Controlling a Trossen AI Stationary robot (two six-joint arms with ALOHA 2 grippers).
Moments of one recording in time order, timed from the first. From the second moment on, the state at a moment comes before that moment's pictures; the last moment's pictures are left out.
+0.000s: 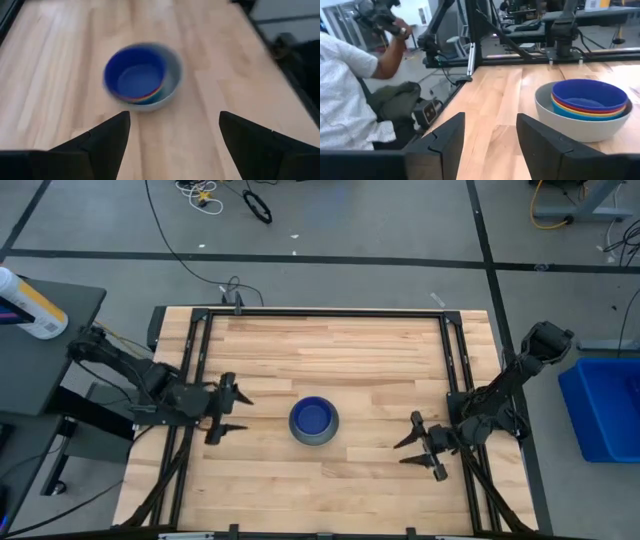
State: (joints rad) left arm -0.49 0.78 0.76 -0.63 -0.33 -0.19; right arm 0.87 1.07 0.10 0.88 0.55 0.19
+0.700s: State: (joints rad) left arm -0.59 0.73 0.75 -0.38 -0.15 -0.11; right arm 0.87 1.07 0.10 1.01 0.58 0.05
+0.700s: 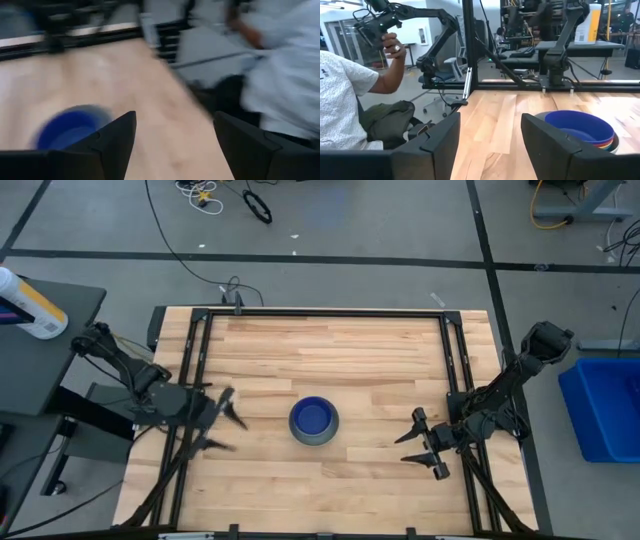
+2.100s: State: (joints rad) left arm -0.49 0.01 0.01 0.04 -0.07 -0.08; right arm 0.87 1.07 0.11 1.01 0.57 0.04
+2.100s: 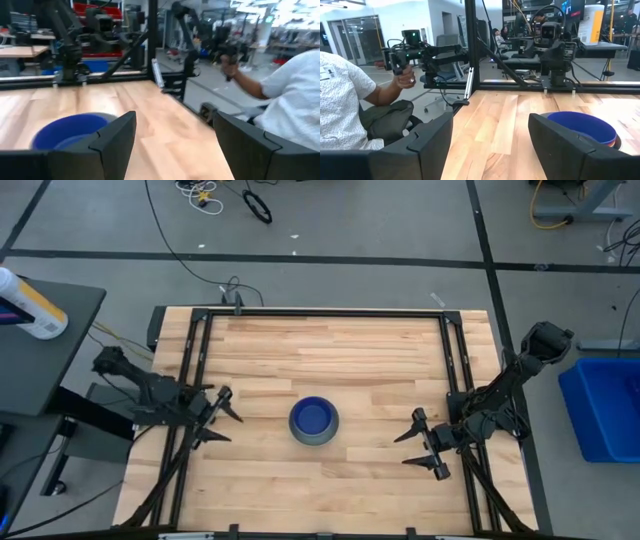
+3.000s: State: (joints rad) left arm 0.11 0.11 0.01 0.08 0.39 -0.09; right arm 0.87 1.07 0.09 1.05 0.56 0.00
